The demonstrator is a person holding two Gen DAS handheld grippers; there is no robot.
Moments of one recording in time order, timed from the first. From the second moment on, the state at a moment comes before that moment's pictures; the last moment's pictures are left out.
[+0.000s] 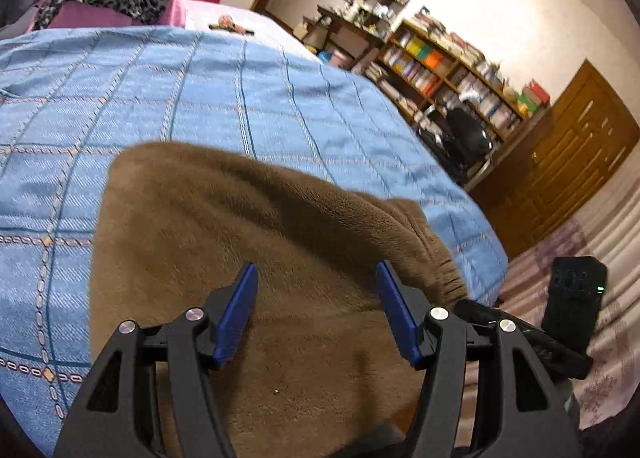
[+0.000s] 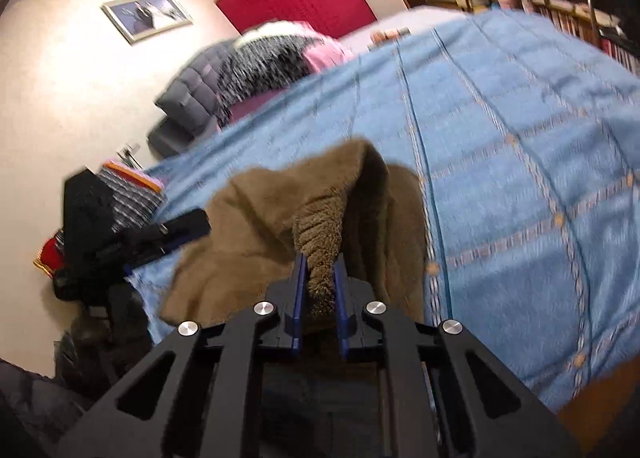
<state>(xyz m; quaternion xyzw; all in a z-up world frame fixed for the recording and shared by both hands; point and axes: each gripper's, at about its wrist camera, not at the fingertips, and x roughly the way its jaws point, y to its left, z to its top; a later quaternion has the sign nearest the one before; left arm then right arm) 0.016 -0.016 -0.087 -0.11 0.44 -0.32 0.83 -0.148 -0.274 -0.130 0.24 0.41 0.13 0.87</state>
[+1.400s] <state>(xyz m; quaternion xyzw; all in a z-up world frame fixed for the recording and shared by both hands) 0.008 -0.027 -0.092 -0.09 0.43 -0.33 0.84 -0.086 -0.320 -0.115 0.35 0.33 0.14 0.87</state>
